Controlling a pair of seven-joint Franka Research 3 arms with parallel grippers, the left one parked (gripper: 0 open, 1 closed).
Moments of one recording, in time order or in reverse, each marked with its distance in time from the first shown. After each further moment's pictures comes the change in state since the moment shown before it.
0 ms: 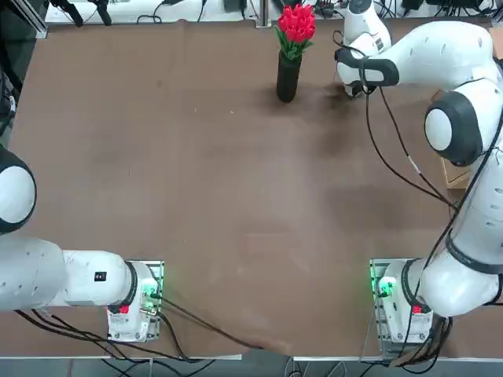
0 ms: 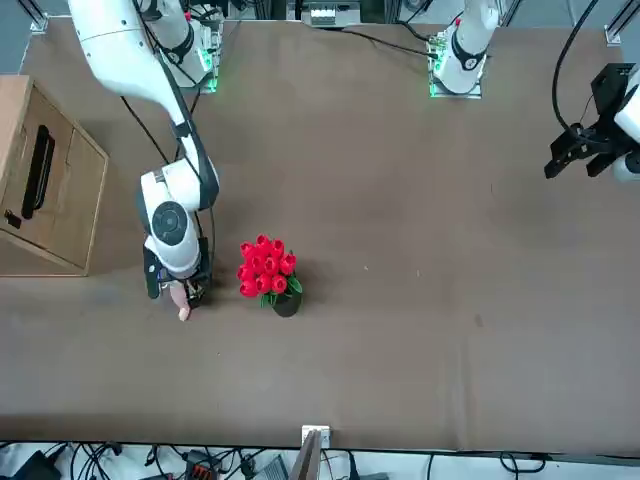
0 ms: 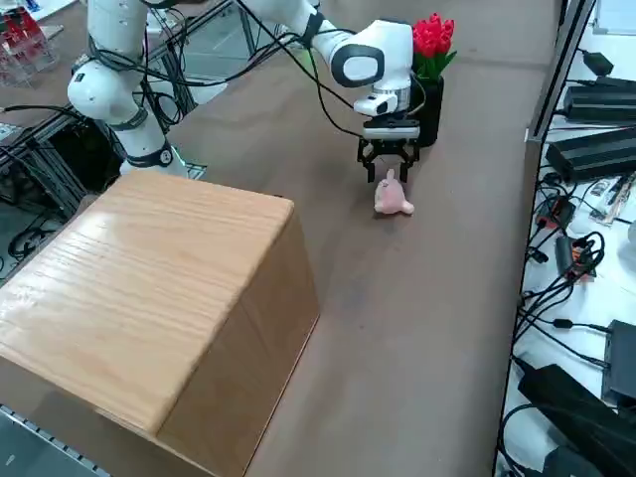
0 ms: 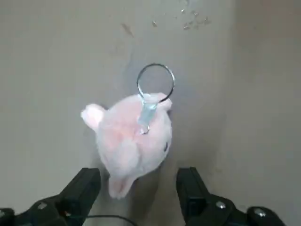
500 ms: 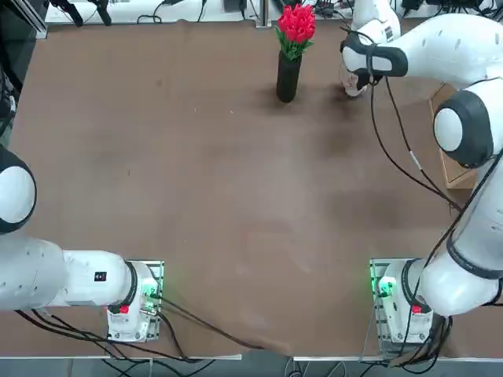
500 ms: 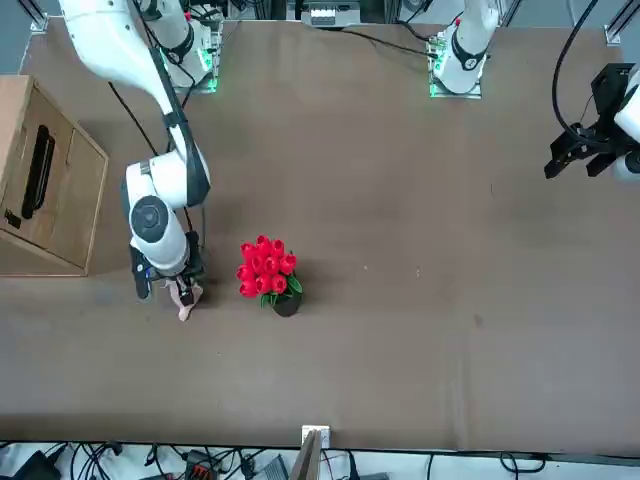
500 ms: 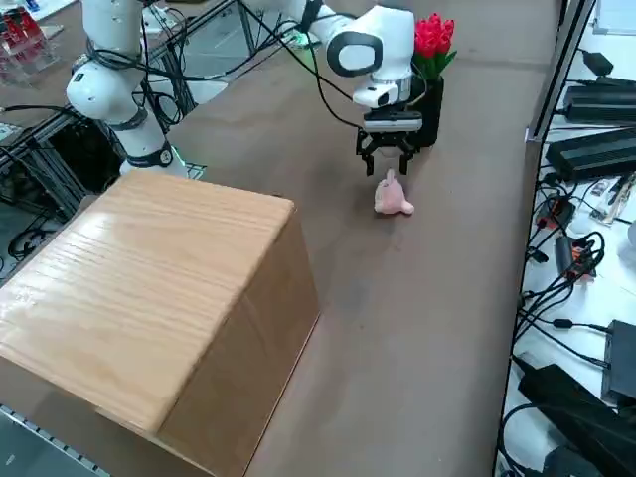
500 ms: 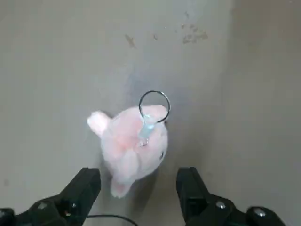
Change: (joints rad) arm -0.024 -0.042 -0.001 0.000 0.048 -0.033 -0.092
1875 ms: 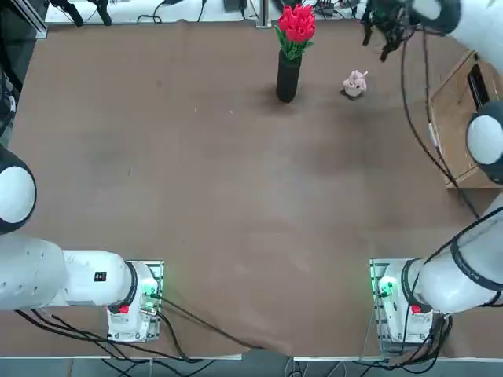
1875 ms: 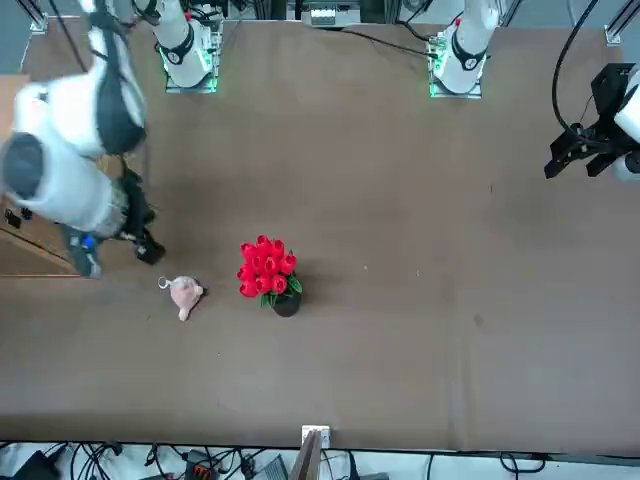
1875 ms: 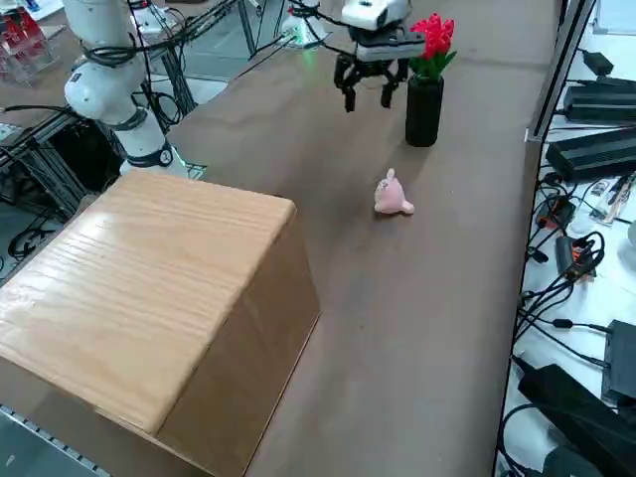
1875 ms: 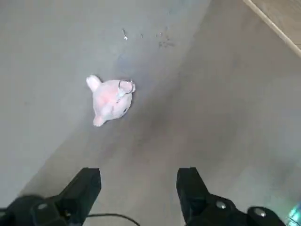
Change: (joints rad) arm -0.030 -0.198 0.014 0.163 0.203 -0.483 -0.442
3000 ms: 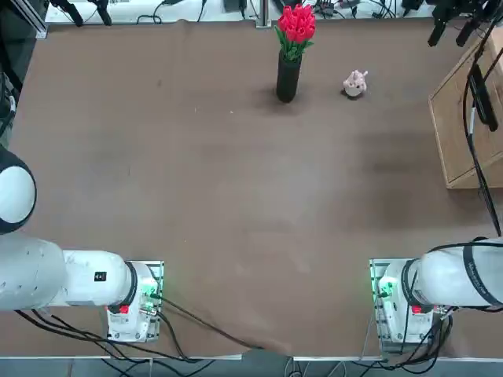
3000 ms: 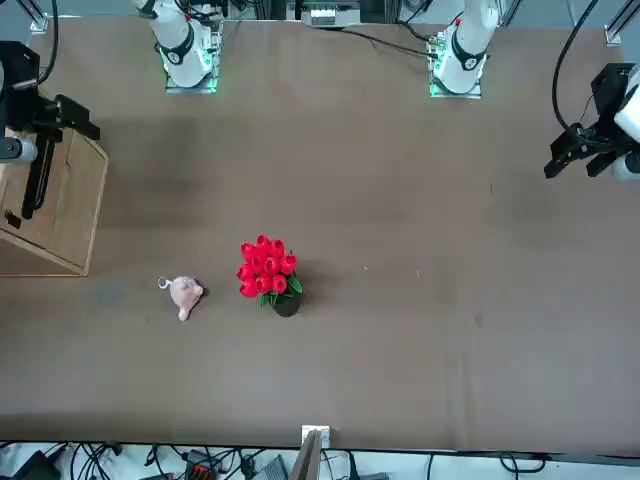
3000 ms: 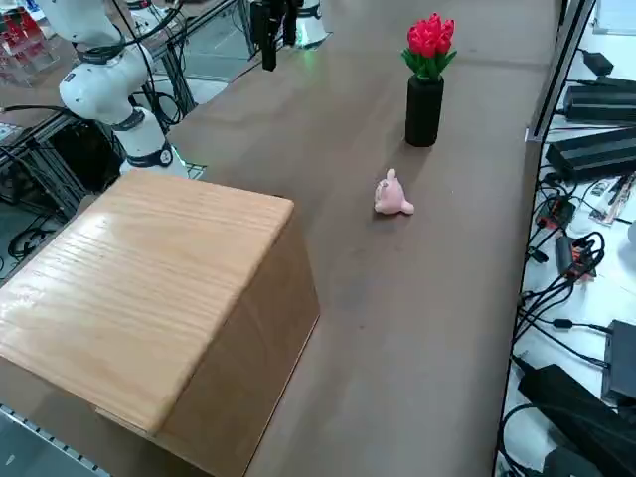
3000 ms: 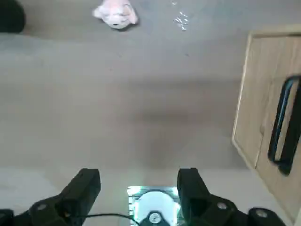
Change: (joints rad) arm -0.228 -0.373 -0.035 -0.045 0.113 -0.426 -1.175
